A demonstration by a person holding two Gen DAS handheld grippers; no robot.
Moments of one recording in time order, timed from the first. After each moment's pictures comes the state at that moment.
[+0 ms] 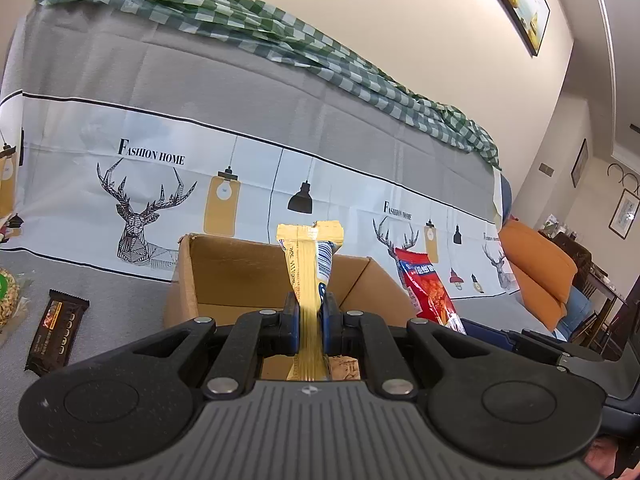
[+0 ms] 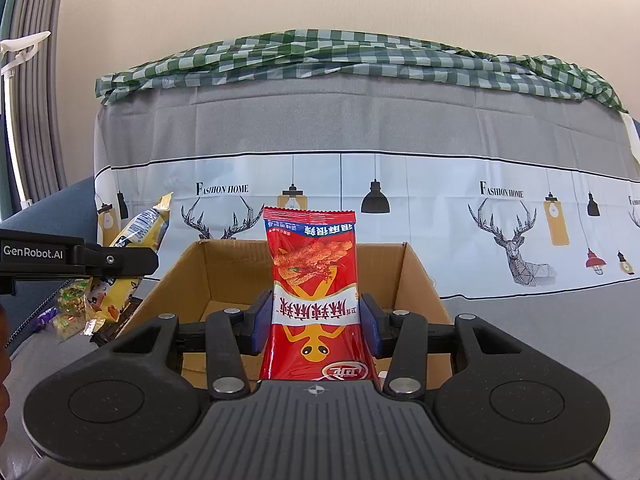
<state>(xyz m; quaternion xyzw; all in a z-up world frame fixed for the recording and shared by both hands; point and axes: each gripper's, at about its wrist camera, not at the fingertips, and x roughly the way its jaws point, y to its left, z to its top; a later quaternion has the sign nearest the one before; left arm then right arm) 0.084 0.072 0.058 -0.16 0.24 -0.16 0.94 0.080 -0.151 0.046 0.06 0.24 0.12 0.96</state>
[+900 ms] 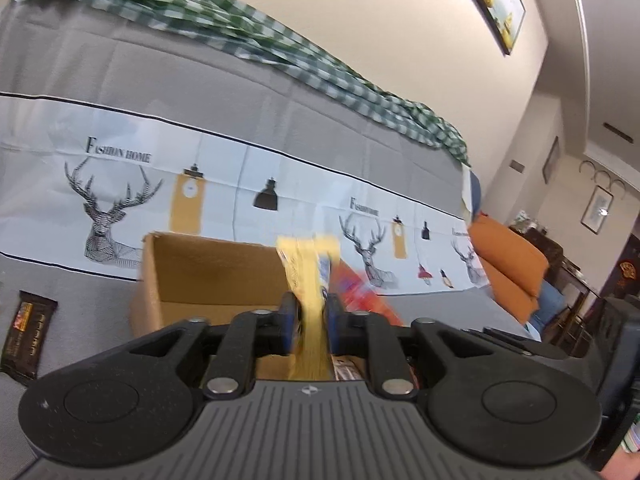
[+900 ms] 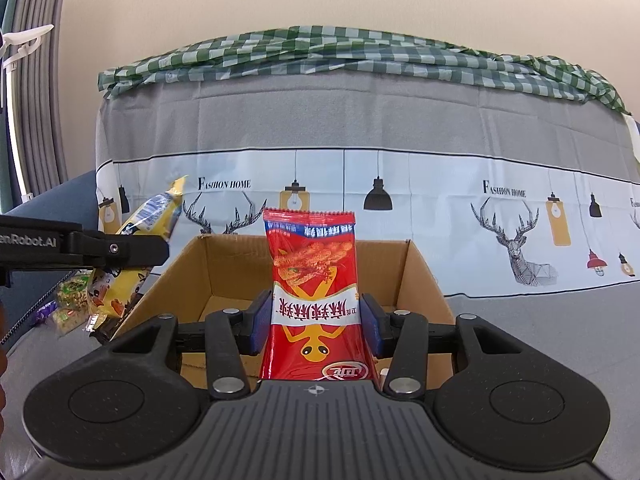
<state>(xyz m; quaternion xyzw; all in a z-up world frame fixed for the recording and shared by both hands) 0.081 0.066 0.061 -0.16 0.24 -0.21 0.93 0.083 -0.152 0.045 0.06 0.25 0.13 0.96</state>
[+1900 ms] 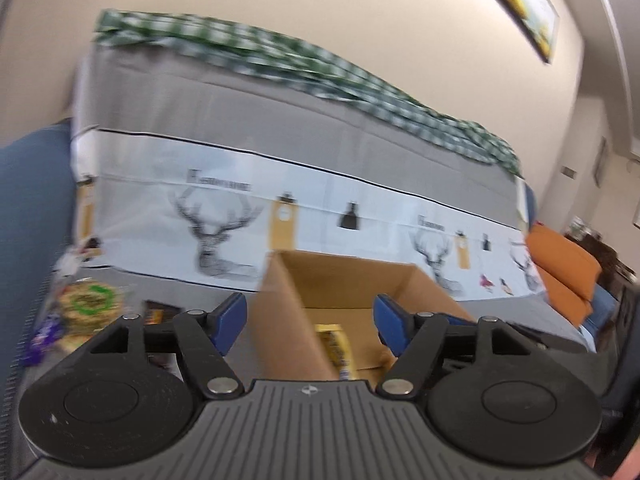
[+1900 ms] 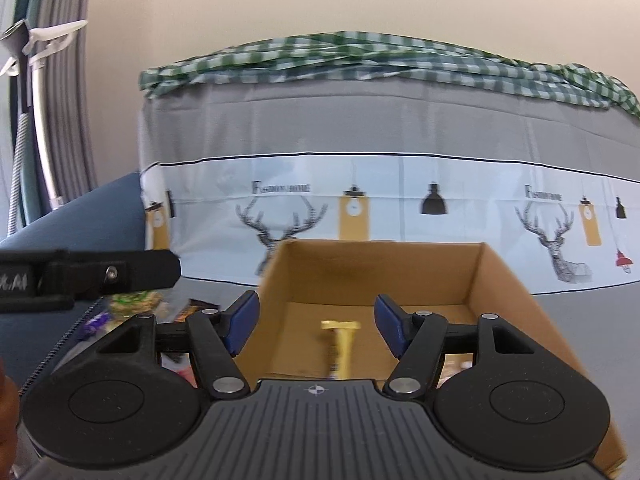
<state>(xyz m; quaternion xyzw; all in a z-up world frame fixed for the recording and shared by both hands) 0.005 0.149 0.077 -0.14 0.22 -0.10 0.96 0.055 -0.060 0.069 0.07 0.24 0.15 0.96</state>
